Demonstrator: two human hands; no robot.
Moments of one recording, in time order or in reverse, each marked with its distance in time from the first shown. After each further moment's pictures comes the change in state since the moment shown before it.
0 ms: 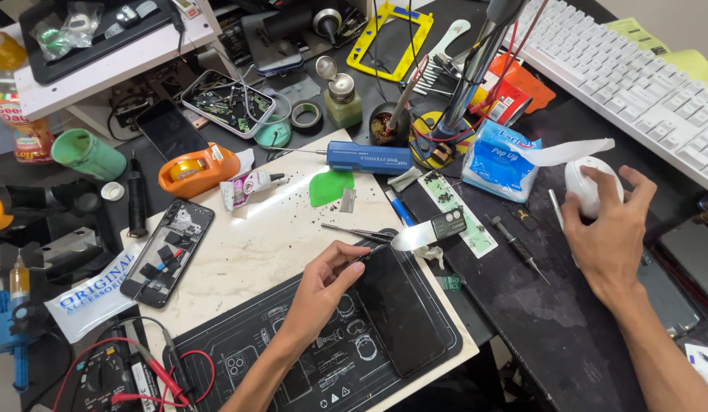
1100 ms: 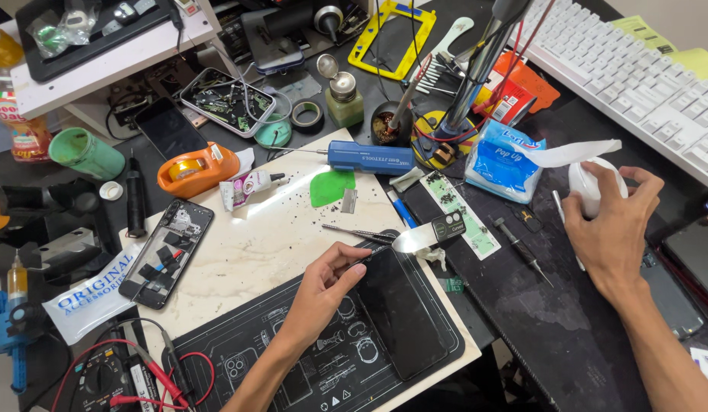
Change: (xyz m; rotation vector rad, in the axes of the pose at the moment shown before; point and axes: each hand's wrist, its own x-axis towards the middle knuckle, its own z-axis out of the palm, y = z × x) left_hand 0.001 0.001 -0.001 0.003 -0.018 -0.010; right_hand 0.004 0.004 0.005 -0.096 -0.013 -0.071
